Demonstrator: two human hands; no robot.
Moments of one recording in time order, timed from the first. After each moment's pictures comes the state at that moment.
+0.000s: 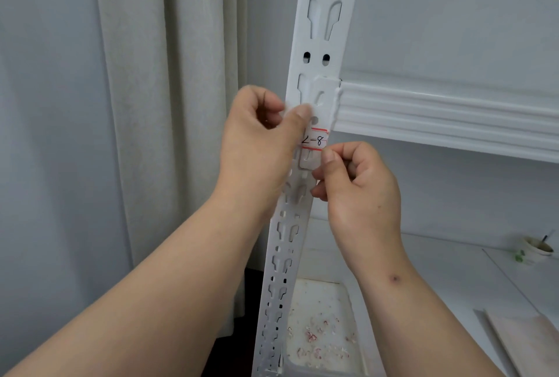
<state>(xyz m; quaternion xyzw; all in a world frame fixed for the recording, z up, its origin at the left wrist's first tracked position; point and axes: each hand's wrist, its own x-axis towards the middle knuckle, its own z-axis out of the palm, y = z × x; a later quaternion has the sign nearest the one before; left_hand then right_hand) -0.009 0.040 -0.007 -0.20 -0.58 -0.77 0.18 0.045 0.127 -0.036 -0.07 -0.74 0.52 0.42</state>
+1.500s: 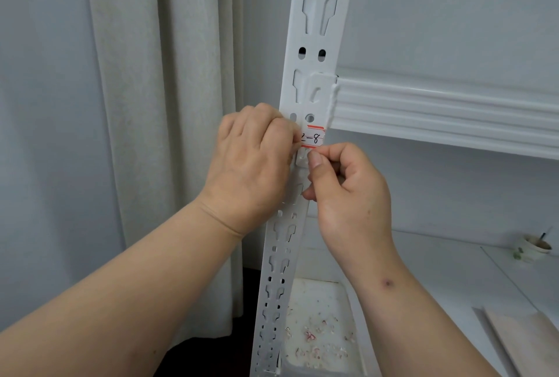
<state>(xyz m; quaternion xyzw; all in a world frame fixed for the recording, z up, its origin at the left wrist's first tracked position) -0.046 0.028 -0.041 -0.39 -0.68 -0.28 0.56 0.039 0.128 -0.044 -0.03 -0.76 0.48 0.44</state>
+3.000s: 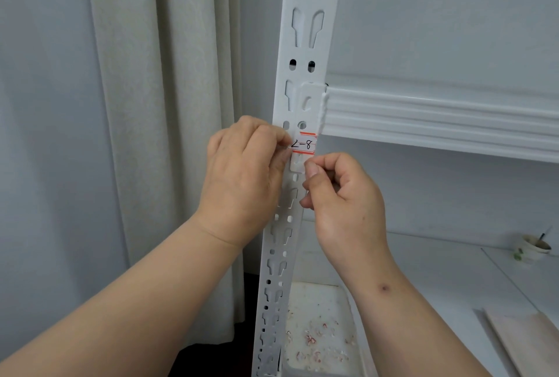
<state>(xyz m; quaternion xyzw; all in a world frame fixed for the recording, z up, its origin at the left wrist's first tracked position) -0.034 0.024 -0.043 -0.36 -0.71 -0.34 0.50 0.048 0.128 -0.044 -0.04 -0.76 0.50 0.41</state>
